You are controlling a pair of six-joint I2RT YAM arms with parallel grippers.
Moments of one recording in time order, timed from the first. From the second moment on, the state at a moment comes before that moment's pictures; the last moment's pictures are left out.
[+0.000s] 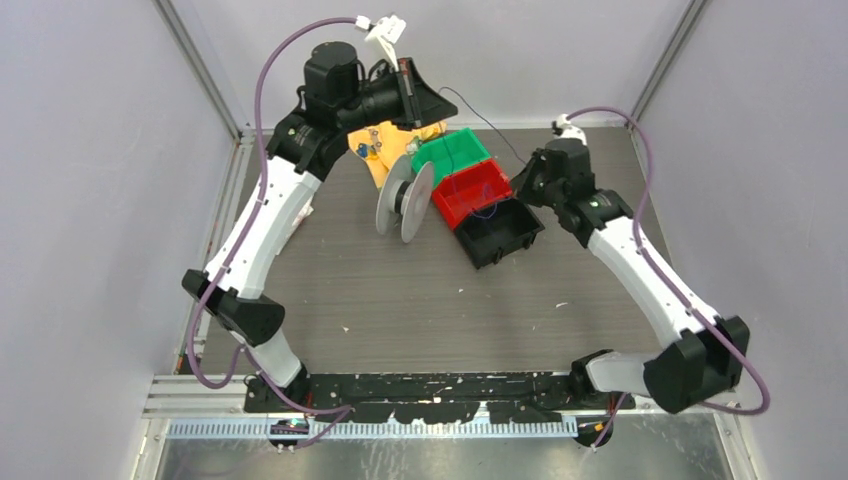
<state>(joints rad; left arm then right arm) -0.56 1.70 2.13 -0.51 0.52 -0.58 0.37 1.32 1.20 -0.41 0.08 0.59</state>
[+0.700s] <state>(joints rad) -0.47 1.86 2.09 -0.58 0.27 -0.37 0.34 1.08 1.62 -0.84 -0.10 0.33</state>
